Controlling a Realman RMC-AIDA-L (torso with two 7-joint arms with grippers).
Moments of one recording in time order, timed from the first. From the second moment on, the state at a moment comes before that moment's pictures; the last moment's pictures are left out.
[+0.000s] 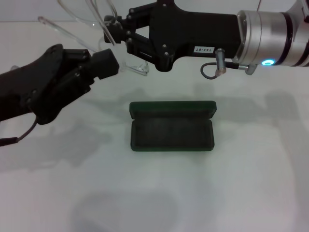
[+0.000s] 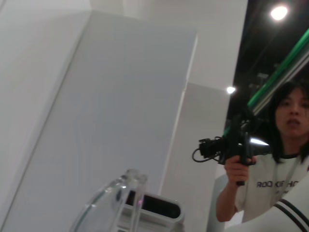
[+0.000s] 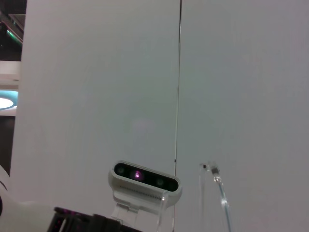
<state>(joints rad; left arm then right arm) -0.40 -2.03 1.01 0.69 1.24 2.03 -1.50 0.76 2.03 -1.52 -0.70 -1.01 -1.43 1.18</state>
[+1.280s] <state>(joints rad) -0.42 -2.02 1.00 0.60 1.19 2.03 -1.48 0.78 2.03 -1.62 -0.70 -0.98 -1.41 1.18</state>
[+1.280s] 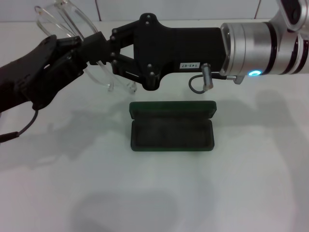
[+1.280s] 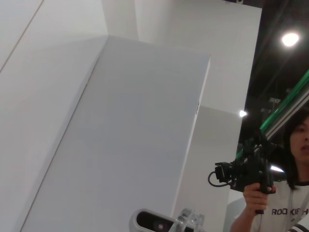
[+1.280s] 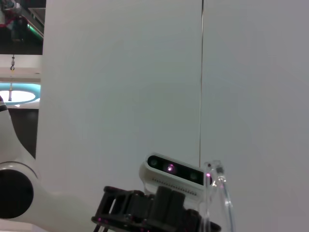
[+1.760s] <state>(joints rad) -0.41 -2.01 1.00 0.59 1.19 2.03 -1.48 0.77 2.03 -1.60 -0.71 -0.96 -1.41 1.17</state>
